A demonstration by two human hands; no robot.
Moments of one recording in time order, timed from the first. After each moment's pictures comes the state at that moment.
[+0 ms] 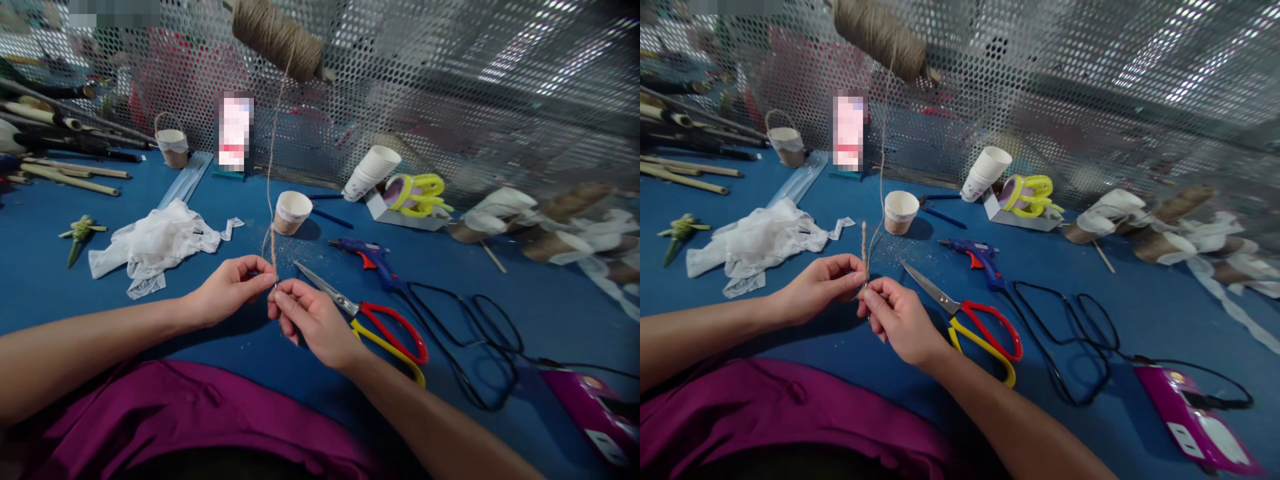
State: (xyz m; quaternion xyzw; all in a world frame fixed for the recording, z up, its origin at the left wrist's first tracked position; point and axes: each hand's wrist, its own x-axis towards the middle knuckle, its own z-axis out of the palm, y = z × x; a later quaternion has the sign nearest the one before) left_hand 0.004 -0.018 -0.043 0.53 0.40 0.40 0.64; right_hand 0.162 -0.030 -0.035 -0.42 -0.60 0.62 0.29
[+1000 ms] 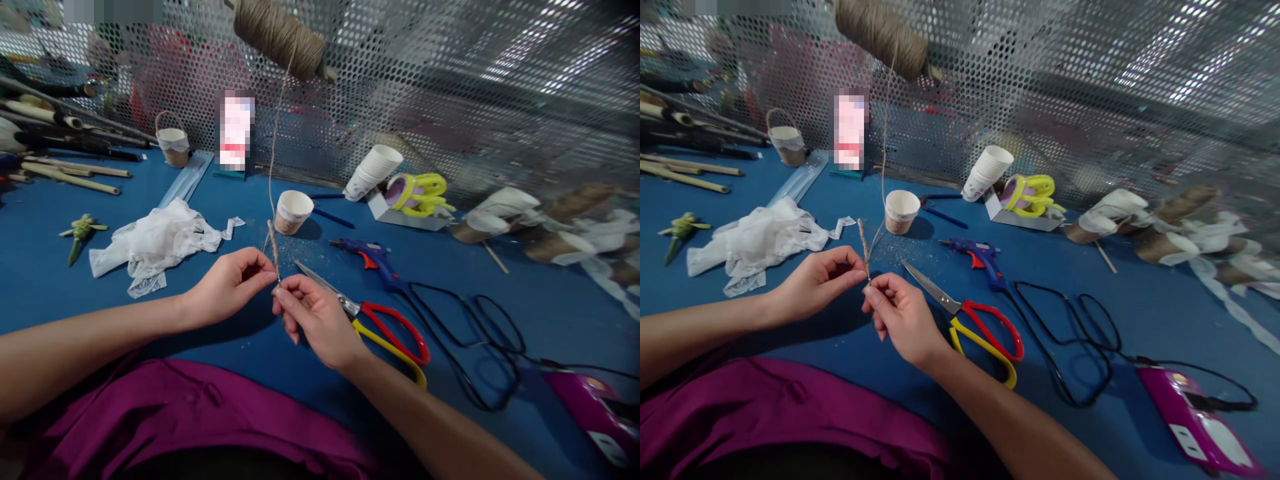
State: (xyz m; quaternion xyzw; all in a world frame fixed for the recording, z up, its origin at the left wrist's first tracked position) left_hand 0.001 -0.016 -0.038 0.67 0.44 0.39 0.46; right_hand 0.162 -0.030 -0.042 -0.43 -0.57 0.61 0.35
